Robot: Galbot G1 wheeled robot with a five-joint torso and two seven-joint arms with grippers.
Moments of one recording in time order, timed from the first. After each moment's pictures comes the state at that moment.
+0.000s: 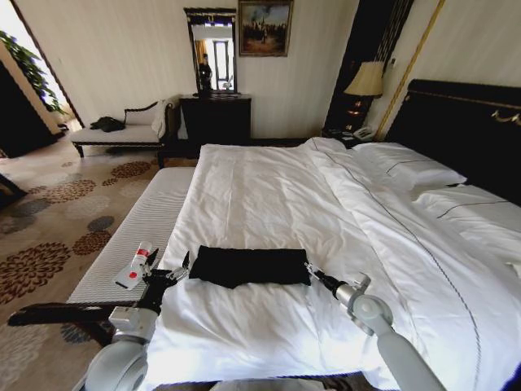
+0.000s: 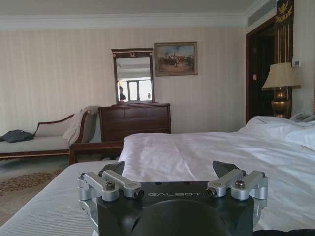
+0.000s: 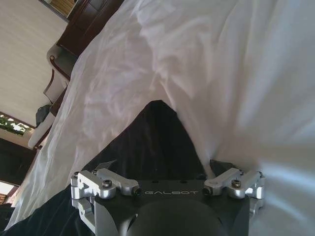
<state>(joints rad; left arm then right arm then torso) 1.76 -0.95 -0.55 -2.30 -0.43 -0.06 -0.32 -1.28 1.09 0.48 1.71 1.32 -0.44 0.12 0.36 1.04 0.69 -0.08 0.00</state>
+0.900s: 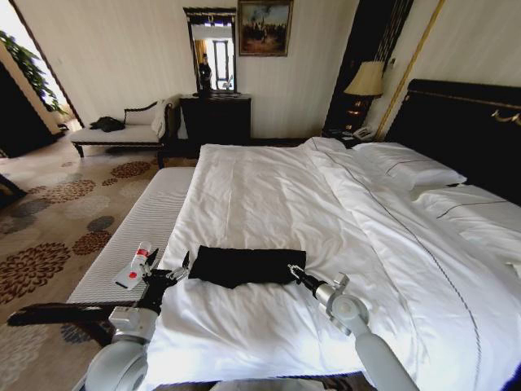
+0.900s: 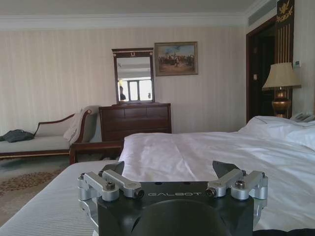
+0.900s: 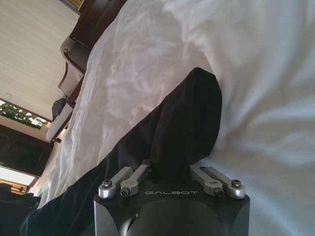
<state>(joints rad) 1.76 -0.95 -0.55 -2.30 -0.43 -0.06 -0.32 -1.29 1.17 0.42 1.78 1.31 -0.44 0.17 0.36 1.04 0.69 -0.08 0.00</state>
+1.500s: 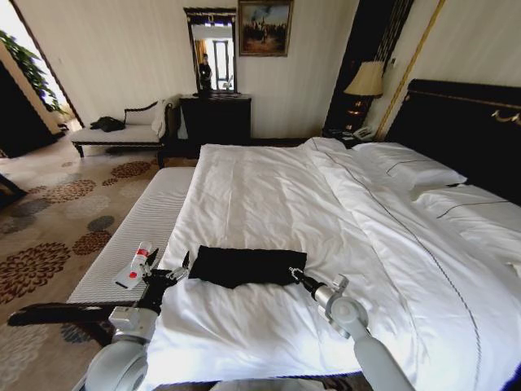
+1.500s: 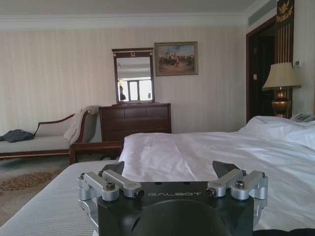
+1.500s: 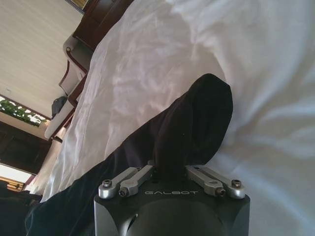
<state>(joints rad) 1.76 -0.95 -0.55 -2.30 -0.43 -0.06 -0.32 -1.32 1.22 0.44 1.85 1.23 -0.47 0.18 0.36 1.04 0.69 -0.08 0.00</state>
